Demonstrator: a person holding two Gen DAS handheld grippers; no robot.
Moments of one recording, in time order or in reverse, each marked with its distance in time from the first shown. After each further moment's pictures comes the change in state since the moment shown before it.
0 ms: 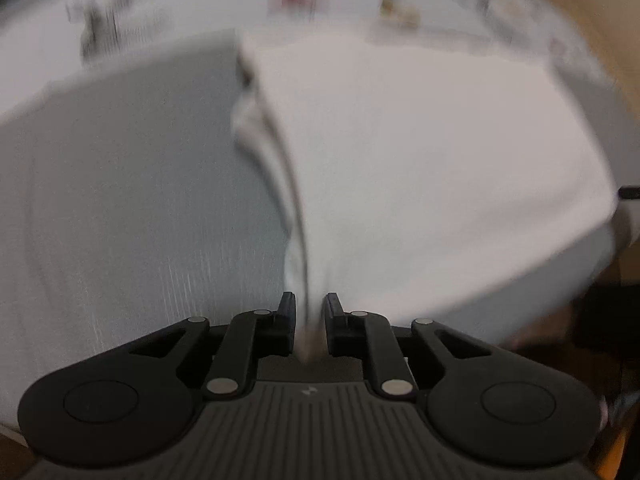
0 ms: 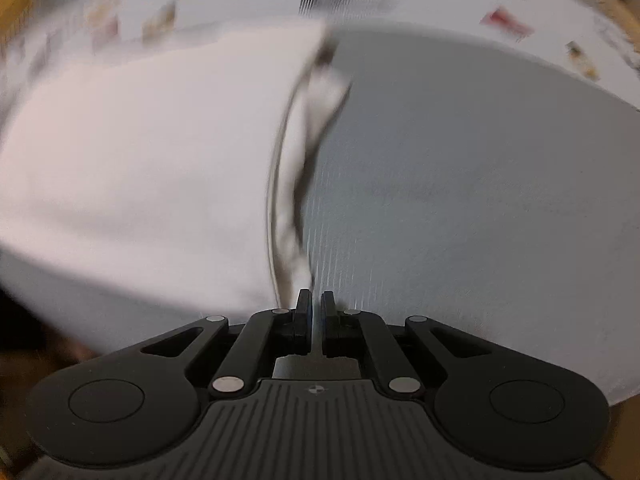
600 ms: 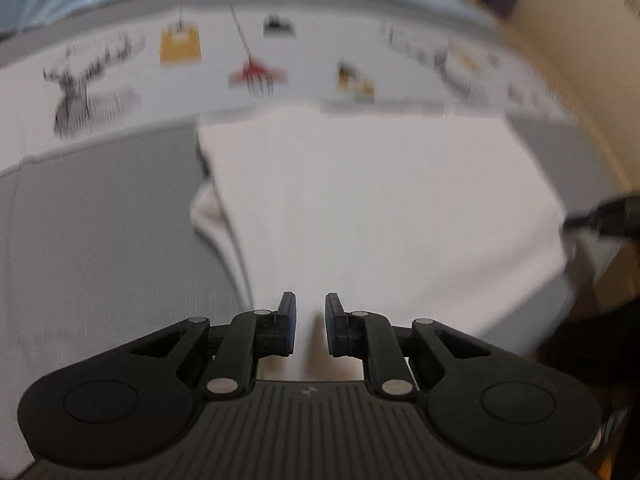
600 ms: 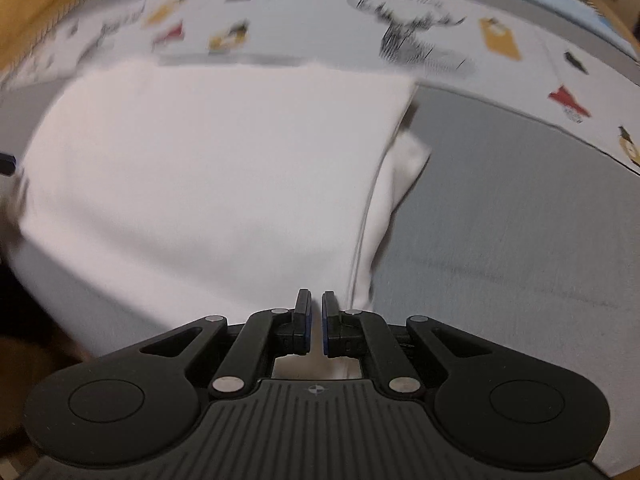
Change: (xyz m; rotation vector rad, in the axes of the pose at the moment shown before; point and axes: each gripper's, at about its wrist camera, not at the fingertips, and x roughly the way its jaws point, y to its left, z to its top) left arm -0.002 -0.012 0.022 0.022 -0.162 -0.086; right arm 0.013 0.039 0.014 -0.182 -0.059 0.040
